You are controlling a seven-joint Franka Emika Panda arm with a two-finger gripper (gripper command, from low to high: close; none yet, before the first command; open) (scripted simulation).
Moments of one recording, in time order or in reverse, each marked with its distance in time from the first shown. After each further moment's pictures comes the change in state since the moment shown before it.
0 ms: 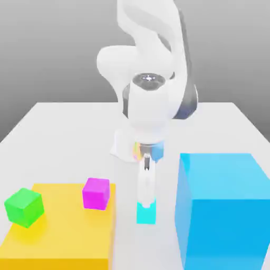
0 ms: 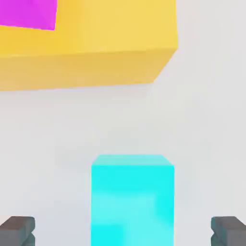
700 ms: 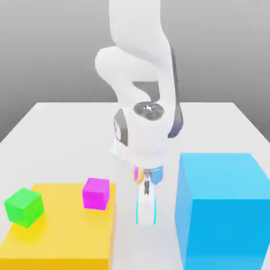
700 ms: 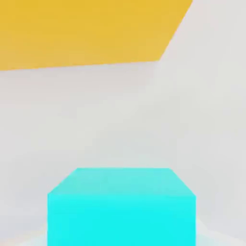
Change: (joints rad) arm 0.203 0.178 -0.263 0.037 -0.249 0.140 0.183
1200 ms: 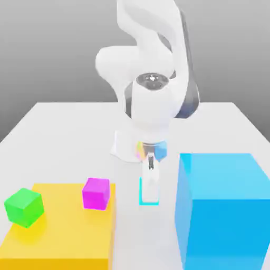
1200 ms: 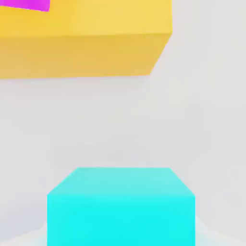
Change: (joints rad) arm 0.004 -0.287 0.140 -0.034 0.400 -0.228 -0.371
